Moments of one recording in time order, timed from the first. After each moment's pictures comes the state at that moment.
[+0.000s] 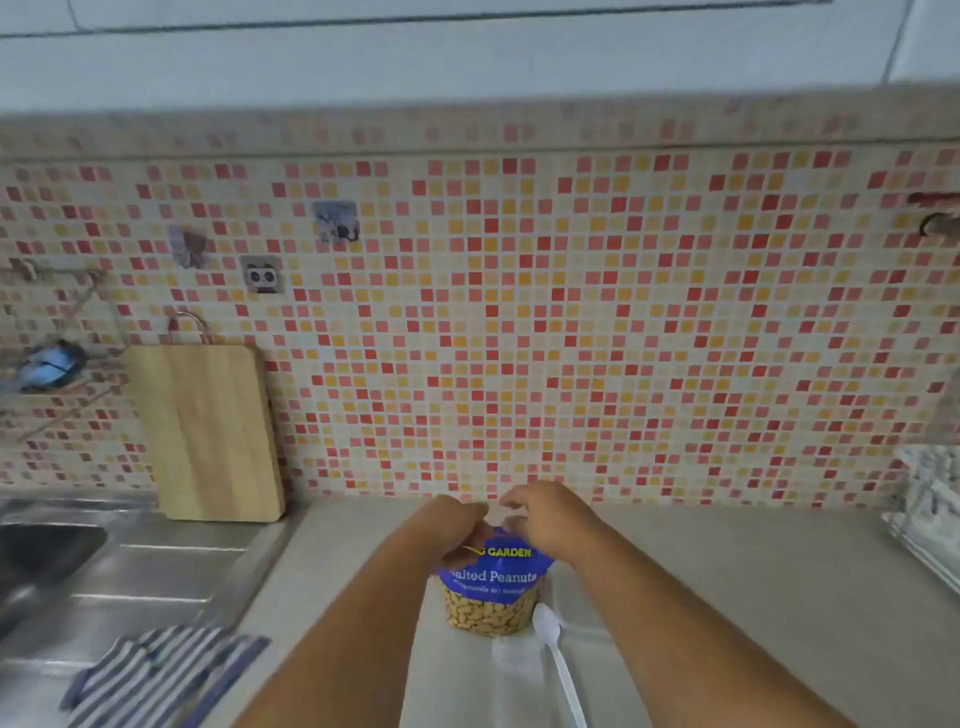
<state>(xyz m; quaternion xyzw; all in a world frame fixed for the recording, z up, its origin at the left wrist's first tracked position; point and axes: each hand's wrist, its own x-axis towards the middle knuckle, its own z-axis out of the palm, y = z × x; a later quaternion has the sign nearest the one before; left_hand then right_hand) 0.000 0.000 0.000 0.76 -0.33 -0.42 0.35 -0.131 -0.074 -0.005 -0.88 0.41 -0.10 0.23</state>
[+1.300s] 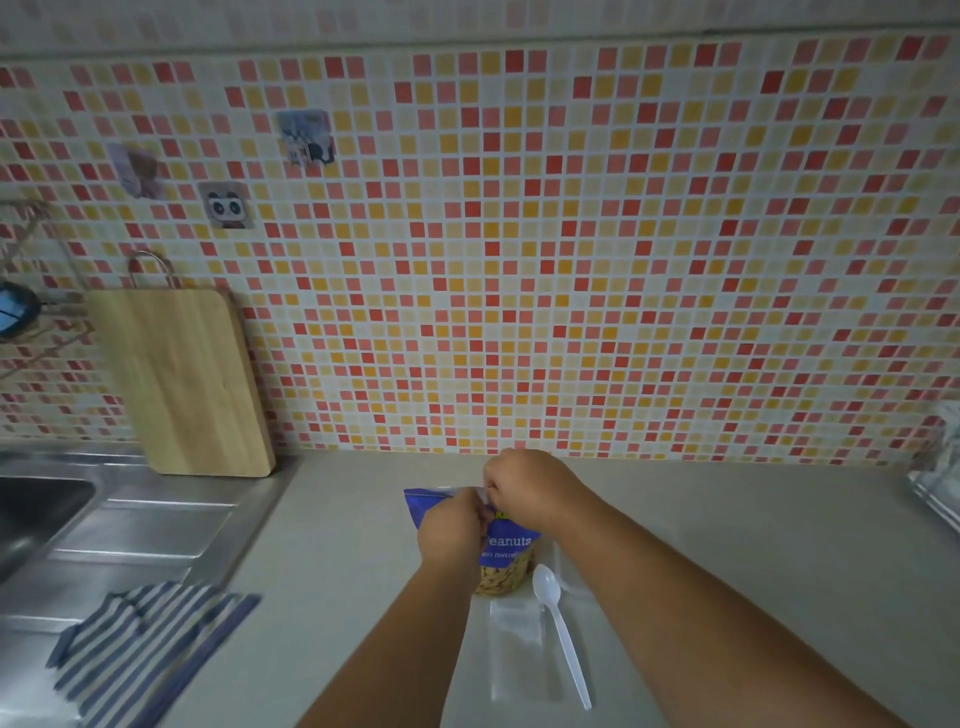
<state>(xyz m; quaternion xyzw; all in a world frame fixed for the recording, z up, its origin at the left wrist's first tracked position) -0.026 -0.017 -0.068 0.67 -0.02 -0.42 0.61 -0.092 -0.090 -0.023 -0.93 0.35 0.05 0.06</state>
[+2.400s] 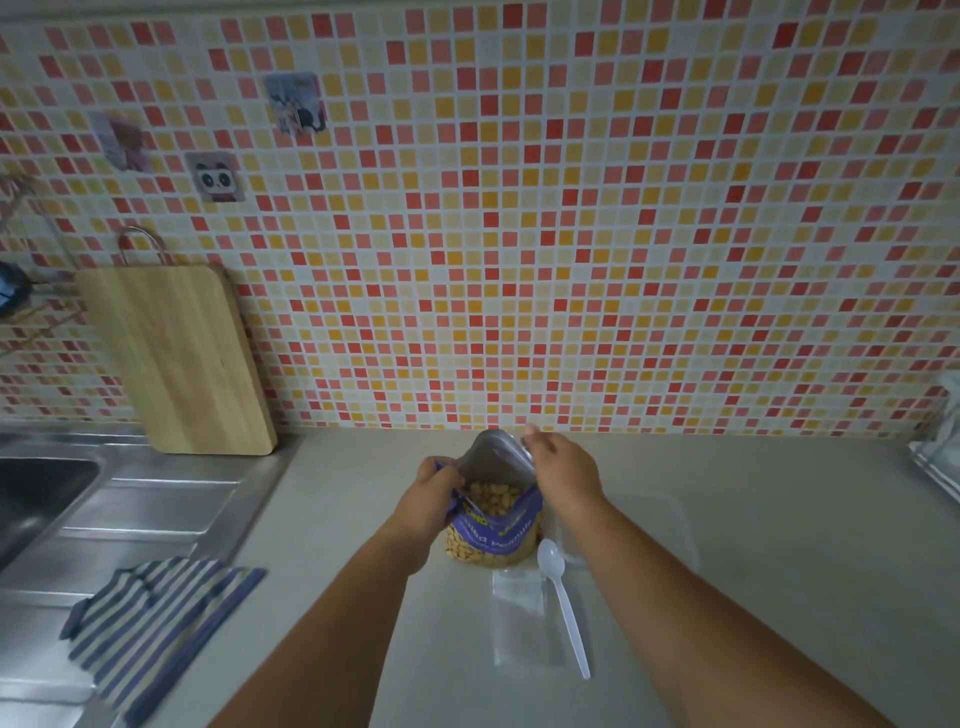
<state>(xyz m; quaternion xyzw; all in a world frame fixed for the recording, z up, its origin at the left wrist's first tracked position) 0.009 0.006 -0.062 0.66 -0.27 -0.46 0.52 -0.117 -0.089 -0.061 -0.69 0.54 -0.26 0.40</state>
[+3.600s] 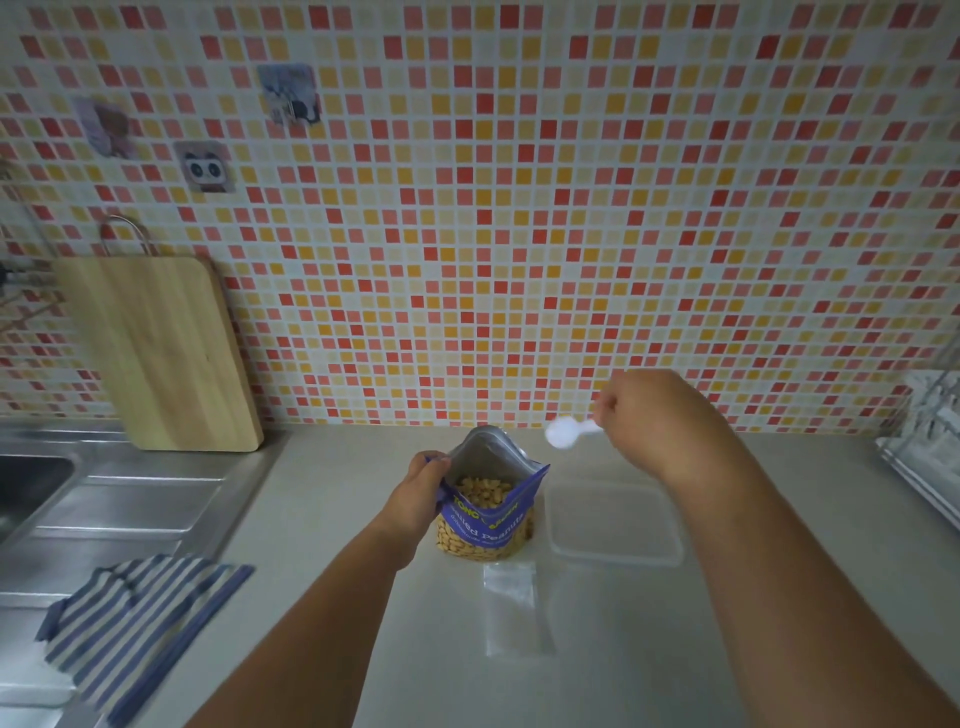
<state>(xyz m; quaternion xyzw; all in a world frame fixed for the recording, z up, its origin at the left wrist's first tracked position) 0.016 0.010 -0.077 0.64 -0.30 -0.46 0.53 -0.182 -0.063 0.064 -0.81 0.58 -0.01 0.10</state>
